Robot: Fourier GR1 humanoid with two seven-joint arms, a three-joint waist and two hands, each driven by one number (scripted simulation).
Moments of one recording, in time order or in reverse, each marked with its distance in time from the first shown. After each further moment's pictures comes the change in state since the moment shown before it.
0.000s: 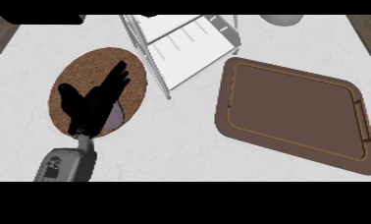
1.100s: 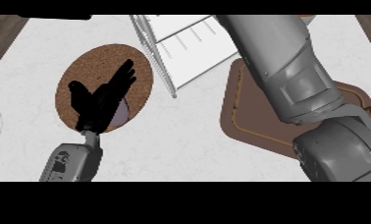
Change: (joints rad) left arm -0.033 -0.007 -0.022 0.046 -0.007 -0.005 -0.027; right arm -0.325 0.682 0.039 0.002 0.064 -0.796 0.126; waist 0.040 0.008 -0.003
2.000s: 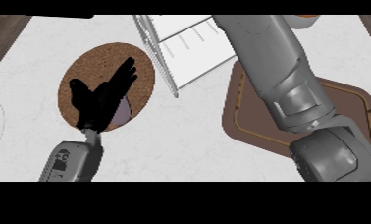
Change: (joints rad) left arm -0.014 0.002 -0.006 -0.005 0.005 0.005 0.008; right arm 0.116 0.020 0.095 -0.169 0.190 0.284 0.184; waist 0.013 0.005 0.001
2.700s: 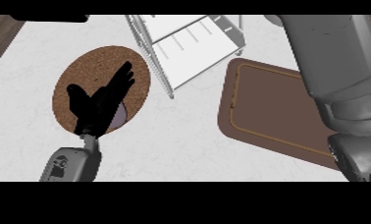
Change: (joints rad) left arm 0.041 0.000 -0.008 -0.026 -0.003 0.020 0.006; right arm 0.099 -0.167 0.135 -0.380 0.120 0.214 0.206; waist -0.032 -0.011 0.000
